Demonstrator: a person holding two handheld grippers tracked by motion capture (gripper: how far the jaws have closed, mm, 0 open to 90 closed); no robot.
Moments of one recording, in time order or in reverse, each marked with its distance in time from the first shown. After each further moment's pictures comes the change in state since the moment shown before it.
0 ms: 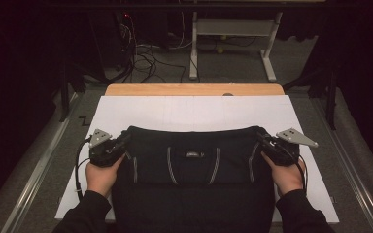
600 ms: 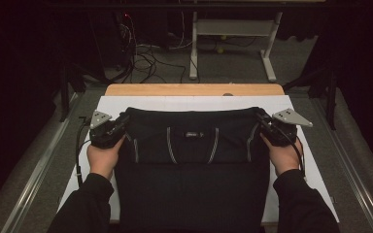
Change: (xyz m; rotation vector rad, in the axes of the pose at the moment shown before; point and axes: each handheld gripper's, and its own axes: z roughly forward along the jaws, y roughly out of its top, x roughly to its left) left arm 0.008 0.043 0.015 -0.068 0.073 0.022; right arm -0.005 0.044 0.022 -0.056 -0.069 -0.087
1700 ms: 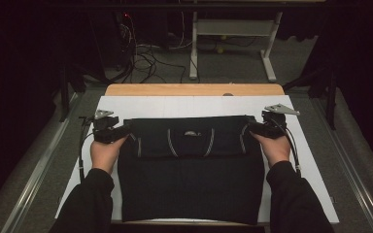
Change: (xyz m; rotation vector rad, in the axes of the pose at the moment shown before) left arm 0.026 -0.015 0.031 0.149 0.000 -0.117; right arm -0.011 -0.016 0.051 0.146 0.031 0.145
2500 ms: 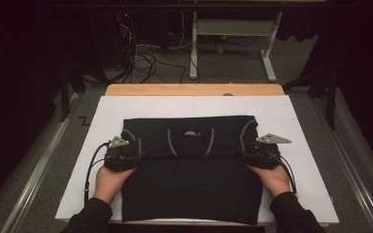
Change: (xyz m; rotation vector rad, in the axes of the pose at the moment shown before) left arm -0.033 -0.072 0.000 0.215 -0.158 0.153; right arm 0.029 -0.072 -0.025 0.175 0.142 -0.073
